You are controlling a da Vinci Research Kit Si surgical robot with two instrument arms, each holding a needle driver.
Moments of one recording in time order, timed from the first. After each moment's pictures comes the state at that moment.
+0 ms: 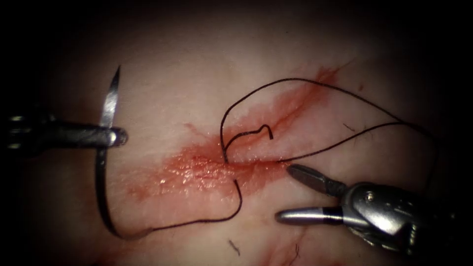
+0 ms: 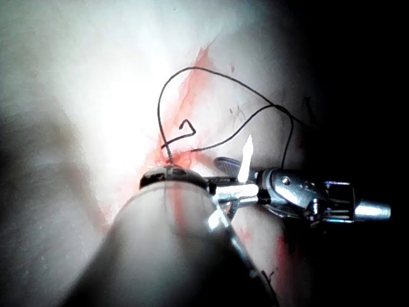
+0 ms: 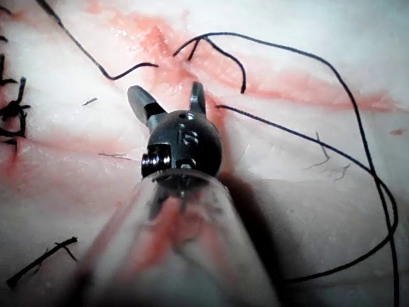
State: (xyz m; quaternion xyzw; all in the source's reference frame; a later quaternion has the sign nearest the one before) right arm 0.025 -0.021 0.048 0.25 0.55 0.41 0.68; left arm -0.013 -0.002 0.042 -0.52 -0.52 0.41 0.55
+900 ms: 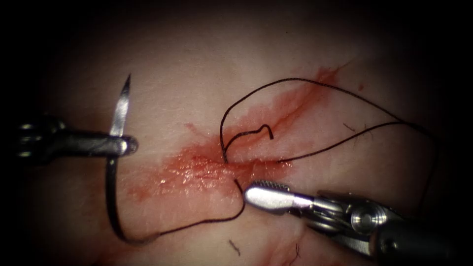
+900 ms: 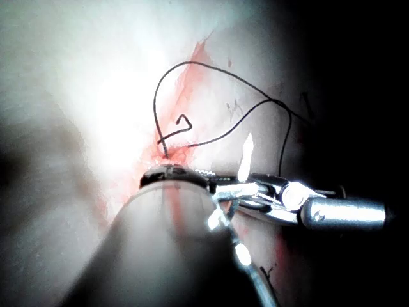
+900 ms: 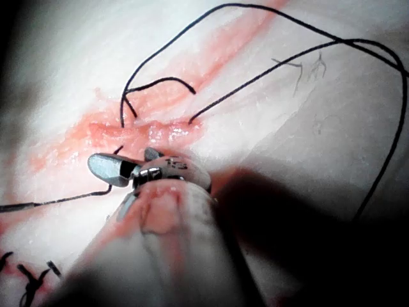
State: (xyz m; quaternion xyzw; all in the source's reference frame) right arm 0.029 -0.022 0.048 0.45 0.45 0.66 0.40; left arm -0.014 -0.002 0.043 -0.52 -0.52 0.41 0.54
